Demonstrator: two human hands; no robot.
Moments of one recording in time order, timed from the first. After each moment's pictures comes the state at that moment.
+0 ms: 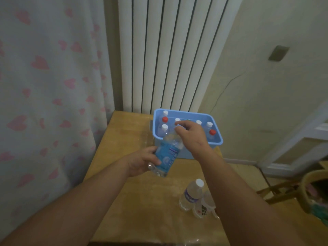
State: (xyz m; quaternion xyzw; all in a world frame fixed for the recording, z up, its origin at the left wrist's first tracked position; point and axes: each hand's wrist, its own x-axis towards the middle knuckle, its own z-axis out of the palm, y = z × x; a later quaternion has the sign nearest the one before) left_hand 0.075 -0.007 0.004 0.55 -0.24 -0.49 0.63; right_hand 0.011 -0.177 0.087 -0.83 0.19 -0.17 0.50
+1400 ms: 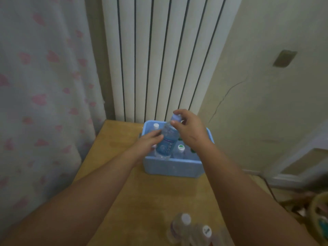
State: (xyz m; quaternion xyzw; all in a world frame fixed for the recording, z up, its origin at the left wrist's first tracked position) left_hand 0.153 -0.123 0.045 0.69 -0.18 -0.28 0.64; right_hand 0.101 -0.283 0.113 -0.89 0.14 -0.17 0.39
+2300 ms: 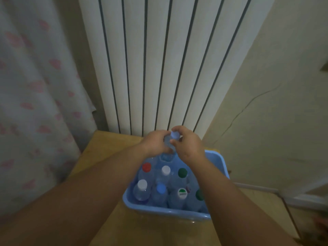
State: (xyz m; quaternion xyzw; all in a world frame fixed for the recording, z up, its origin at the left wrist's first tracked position) left_hand 0.356 -0.258 0.012 0.88 -0.28 -0.19 0.35; right_hand 0.280 -0.382 0.037 -0.92 0.17 -0.07 0.35
